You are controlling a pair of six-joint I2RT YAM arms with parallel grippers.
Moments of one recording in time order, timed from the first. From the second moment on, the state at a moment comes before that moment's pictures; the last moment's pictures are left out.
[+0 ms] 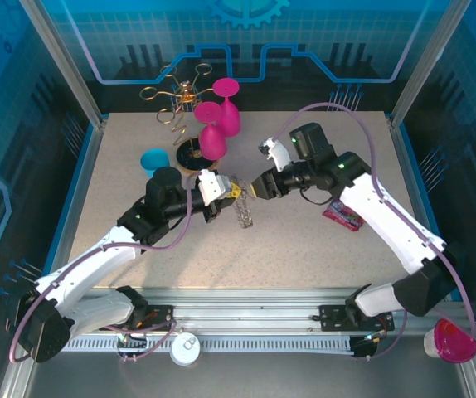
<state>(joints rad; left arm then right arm) -0.57 1.08 0.81 0.04 0.50 0.33 0.56 1.38 1.42 -0.83 -0.48 0.07</state>
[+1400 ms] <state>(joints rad) -0.58 1.06 0.81 0.10 0.67 0.29 0.75 1.14 1.22 -0.67 -0.20 -0.70</state>
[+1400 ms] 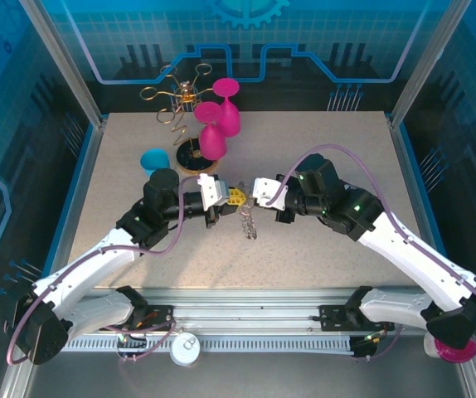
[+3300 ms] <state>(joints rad) -0.54 1.08 0.79 0.15 0.77 0.17 0.59 1.21 1.14 -0.42 -0.77 -0.43</state>
